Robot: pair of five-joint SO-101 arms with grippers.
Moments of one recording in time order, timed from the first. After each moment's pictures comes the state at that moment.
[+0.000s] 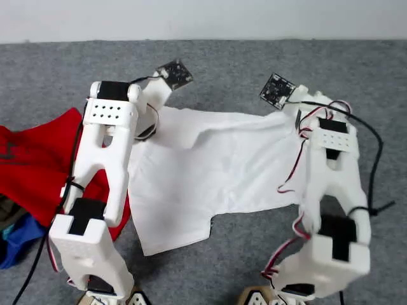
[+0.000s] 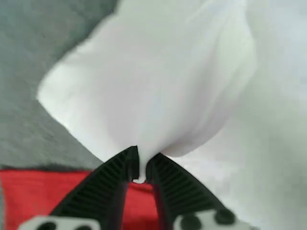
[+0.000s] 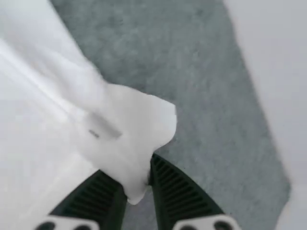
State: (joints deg) left arm 2.9 17.7 -14.5 89.6 -36.2; right arm 9.1 4.1 16.9 33.1 67.4
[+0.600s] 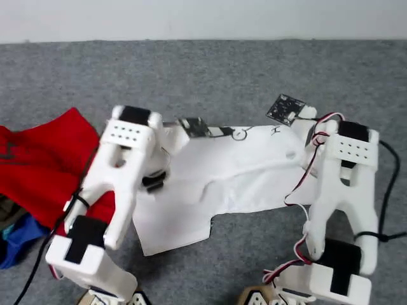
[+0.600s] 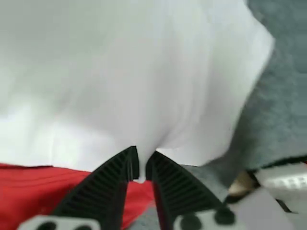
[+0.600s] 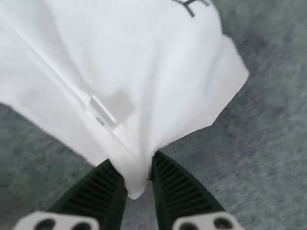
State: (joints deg) left arm 10.6 6.9 10.2 98.8 -39.0; right arm 13.3 -5.5 17.6 69.1 67.4
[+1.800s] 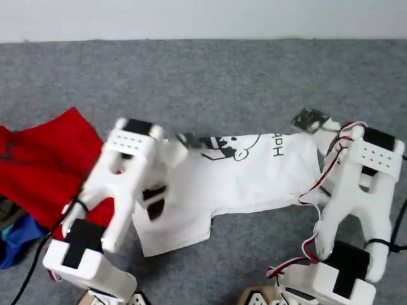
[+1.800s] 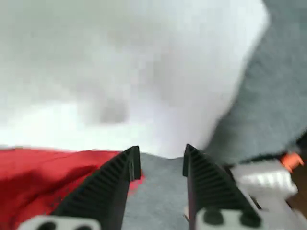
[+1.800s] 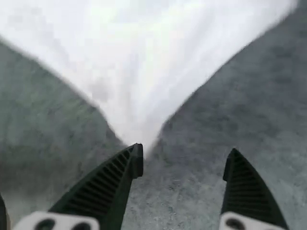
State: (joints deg) left arm 8.3 5.8 14.1 98.8 -32.1; right arm 19.9 -5.7 16.1 78.3 62.8
